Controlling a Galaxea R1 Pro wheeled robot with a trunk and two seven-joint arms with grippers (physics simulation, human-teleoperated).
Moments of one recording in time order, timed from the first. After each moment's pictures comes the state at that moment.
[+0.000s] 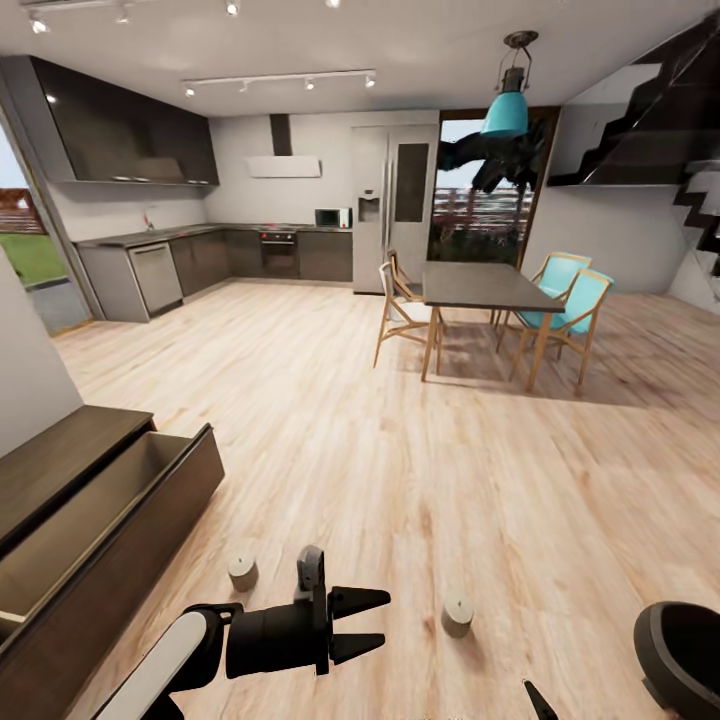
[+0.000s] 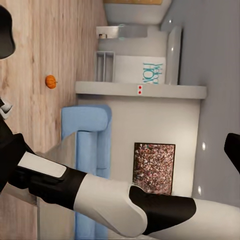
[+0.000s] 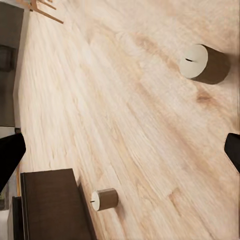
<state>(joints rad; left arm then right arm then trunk) -0.22 0.18 -0.45 -1.52 1.72 0.99 -0.04 -0.23 -0.14 -0.12 -0.15 -1.20 -0.08 0.86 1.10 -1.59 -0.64</state>
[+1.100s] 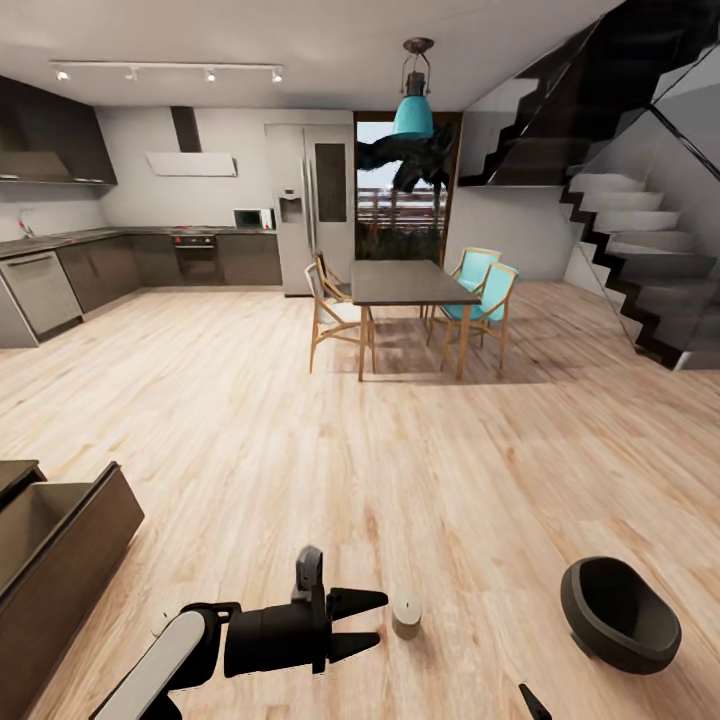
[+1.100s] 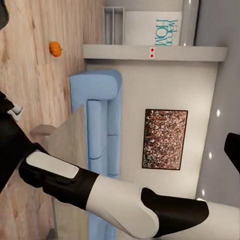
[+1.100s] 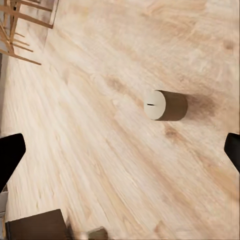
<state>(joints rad) -0.22 0.18 -0.44 -1.52 1.68 0.99 -0.03 -0.23 -0.14 -0.09 -0.16 -1.18 -0.06 0.79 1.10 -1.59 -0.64</state>
